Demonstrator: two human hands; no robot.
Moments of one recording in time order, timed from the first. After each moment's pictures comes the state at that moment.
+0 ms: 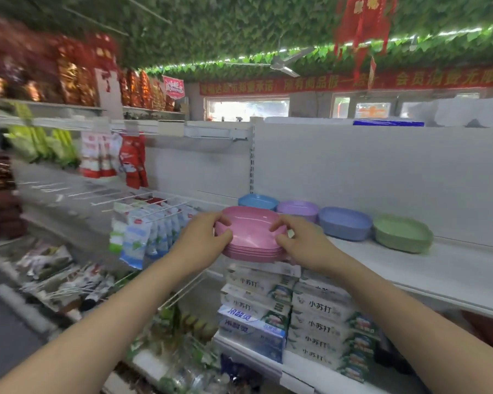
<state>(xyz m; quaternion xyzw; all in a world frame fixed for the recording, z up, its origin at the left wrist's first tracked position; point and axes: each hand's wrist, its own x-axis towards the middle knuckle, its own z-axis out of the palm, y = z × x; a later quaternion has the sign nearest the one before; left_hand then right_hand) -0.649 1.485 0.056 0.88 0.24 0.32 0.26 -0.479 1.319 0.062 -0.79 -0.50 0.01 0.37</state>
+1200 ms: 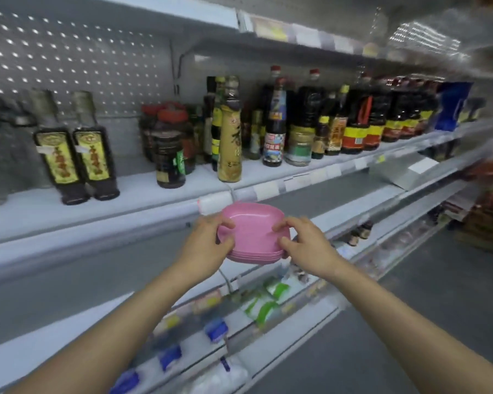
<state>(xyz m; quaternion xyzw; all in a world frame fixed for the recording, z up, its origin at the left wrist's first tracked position) -1.374 1.483 -0.075 0.22 0.88 0.41 -0.06 -1.319 1.719 -0.065 -0.01 -0.93 0.36 0.12</state>
